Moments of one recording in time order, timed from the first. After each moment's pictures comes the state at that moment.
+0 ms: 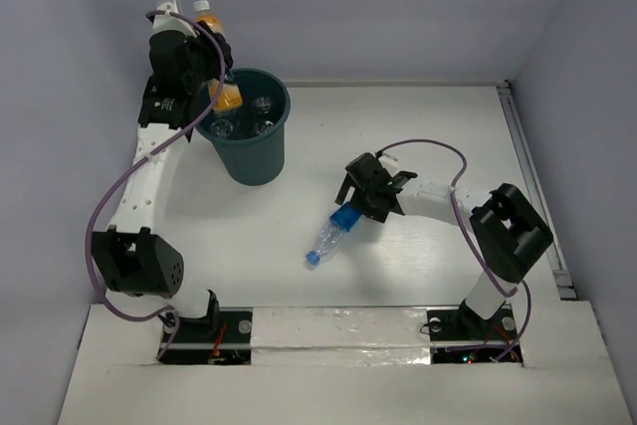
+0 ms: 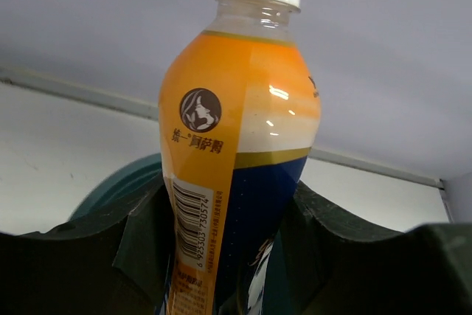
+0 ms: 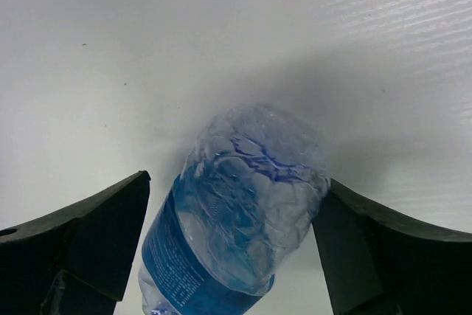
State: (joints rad) left arm -0.08 1.50 1.62 -0.22 -0.02 -0.44; right arm 0.73 1.69 1.02 -0.35 0.25 1.07
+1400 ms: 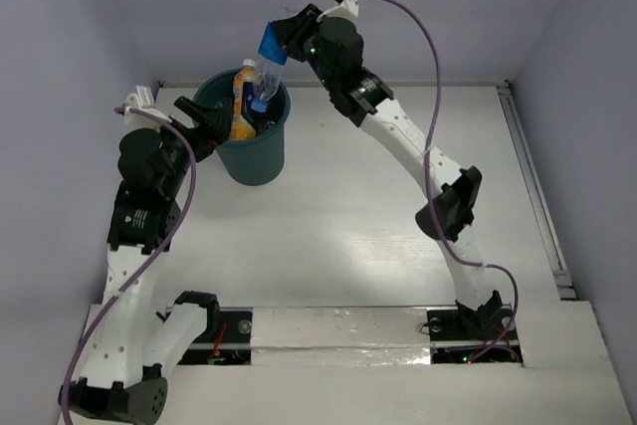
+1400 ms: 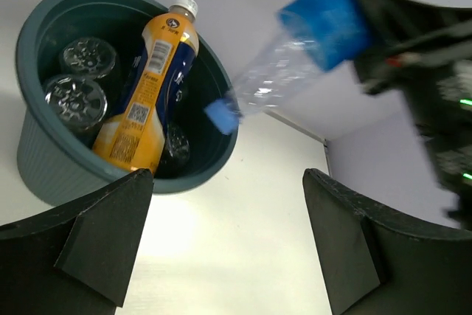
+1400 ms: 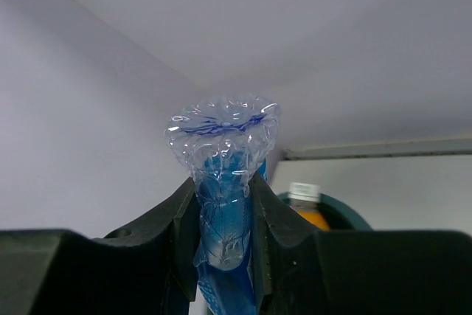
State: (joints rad) left arm -0.12 0.86 1.10 -0.33 0.04 -0.75; right arm 0.73 2.19 2.50 -0.15 0.28 0.77
